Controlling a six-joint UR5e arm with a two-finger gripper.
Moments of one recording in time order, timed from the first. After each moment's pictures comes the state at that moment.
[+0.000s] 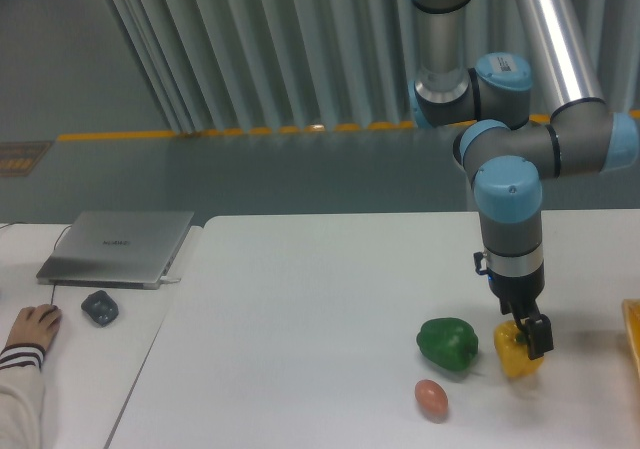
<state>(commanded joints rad) 2.30 -1.97 -1.56 -1.12 1.64 1.34</state>
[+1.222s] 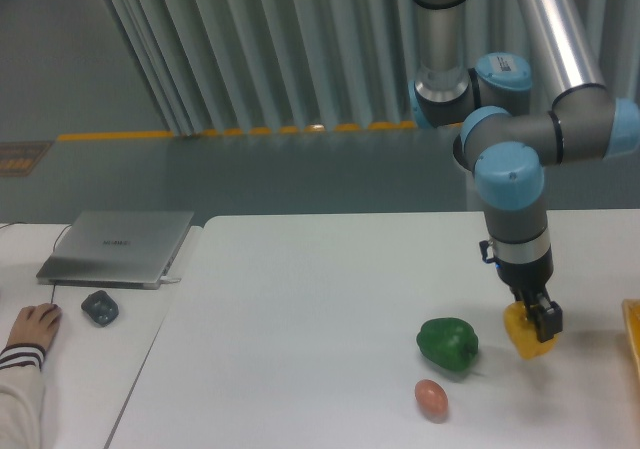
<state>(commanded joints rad) 2.36 -1.90 -1.51 -1.24 1.69 1.35</state>
